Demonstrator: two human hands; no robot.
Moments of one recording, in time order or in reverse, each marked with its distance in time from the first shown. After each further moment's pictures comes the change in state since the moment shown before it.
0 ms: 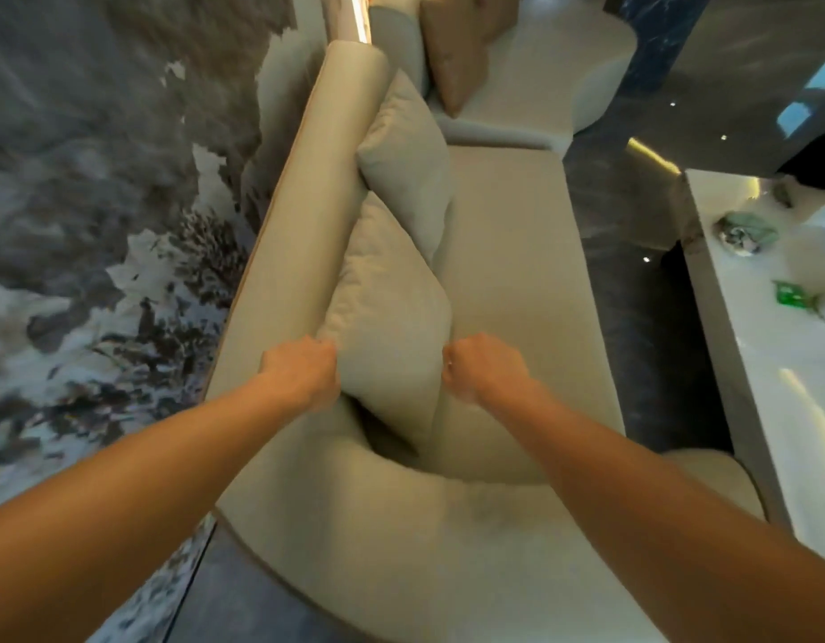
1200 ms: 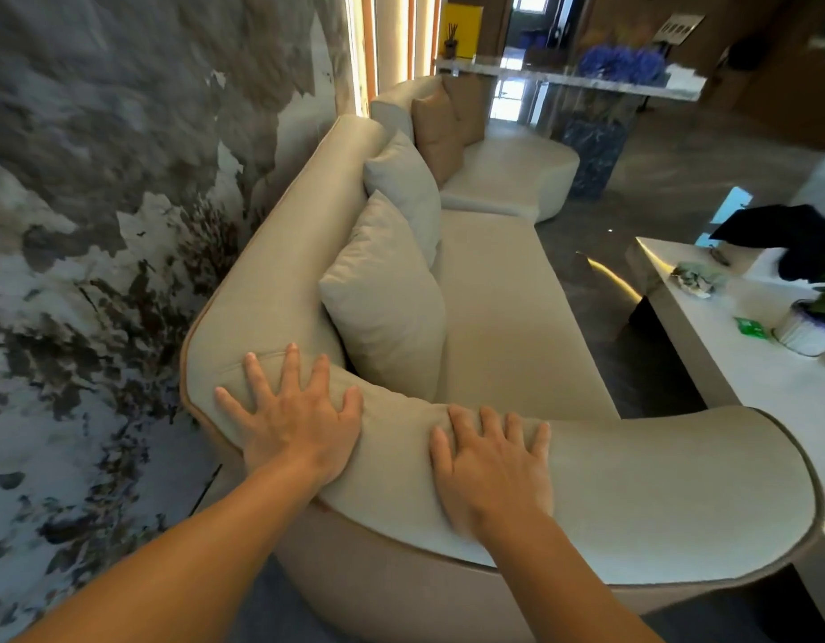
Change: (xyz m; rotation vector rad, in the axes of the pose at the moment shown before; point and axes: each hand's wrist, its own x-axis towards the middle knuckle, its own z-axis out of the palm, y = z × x) left_hand -0.102 0.023 0.176 -0.306 0.452 -0.279; right_hand -0.151 -0.065 0.179 0.078 0.223 0.236
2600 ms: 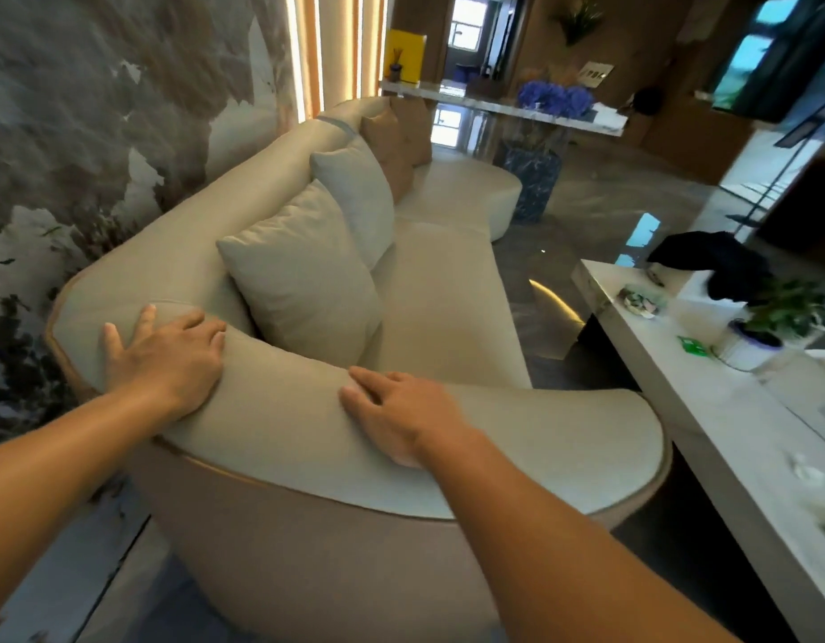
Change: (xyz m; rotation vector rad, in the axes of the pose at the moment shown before) left_hand 0.202 -0.056 -0.002 -0.041 -0.002 0.129; right_hand 0.151 -0.051 -0.019 0.198 -0.090 -0.182
